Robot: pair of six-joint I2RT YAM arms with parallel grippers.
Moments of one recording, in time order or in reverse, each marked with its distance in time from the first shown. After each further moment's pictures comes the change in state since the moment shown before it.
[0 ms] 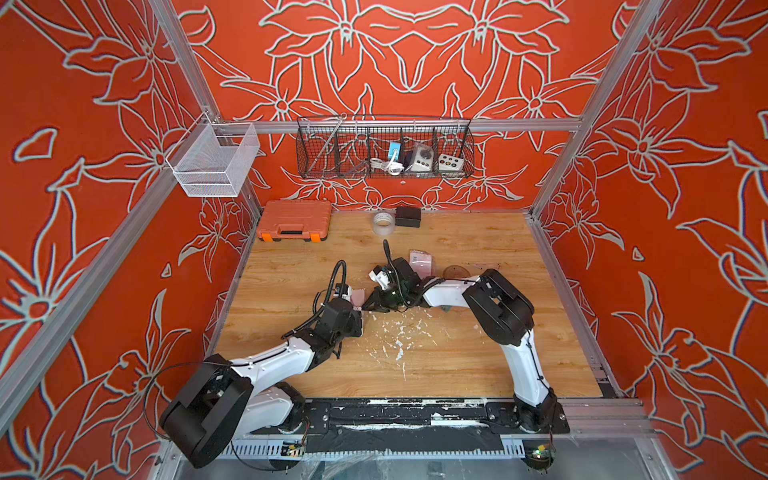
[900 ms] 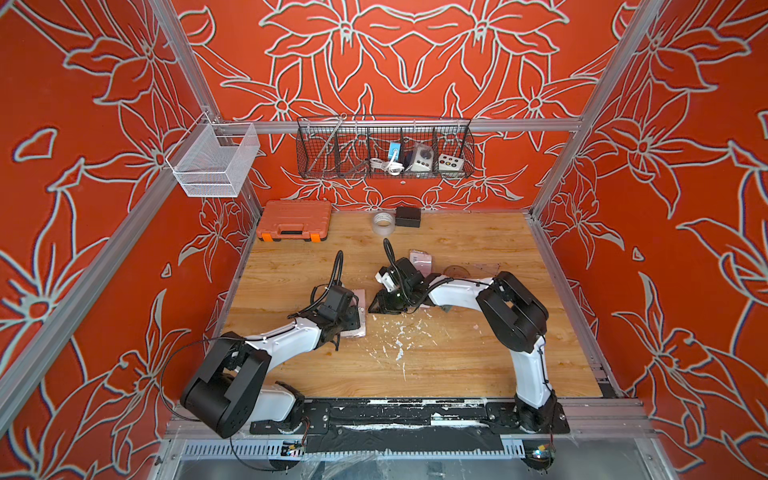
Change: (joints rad) left arm 0.102 0.161 0.142 -0.220 0.053 -0.094; right arm 0.010 -0.086 -0.006 -0.232 0.122 -0.108
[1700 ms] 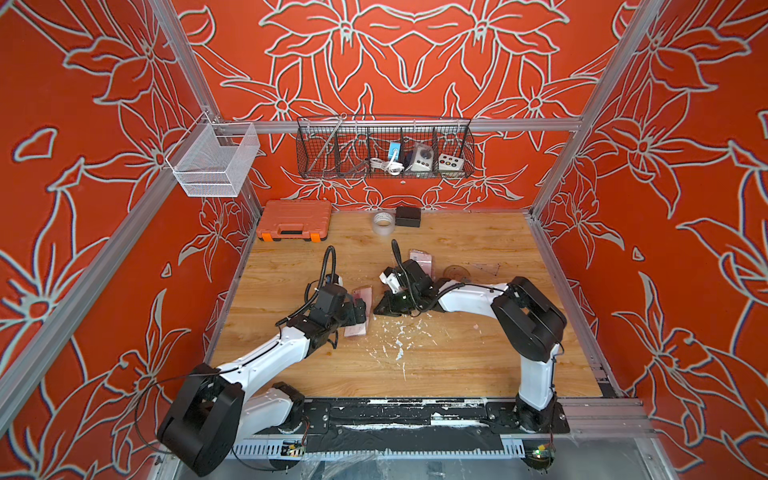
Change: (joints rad) left arm 0.000 -0.221 -0.009 -0.017 0.058 0.000; right arm 0.003 -0.174 -0.191 0.149 -0.016 0.085
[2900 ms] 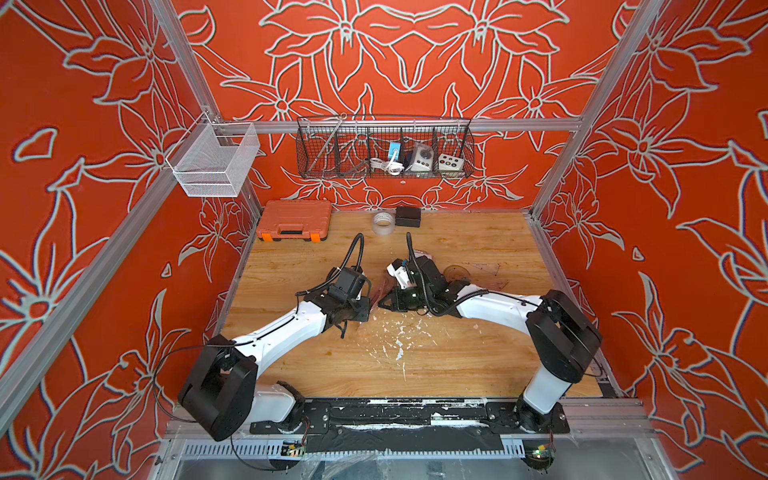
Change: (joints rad) left arm -0.086 0.221 0.295 -0.319 0.015 0.166; right arm 0.002 -0.182 -0.063 -0.014 0.059 -0.013
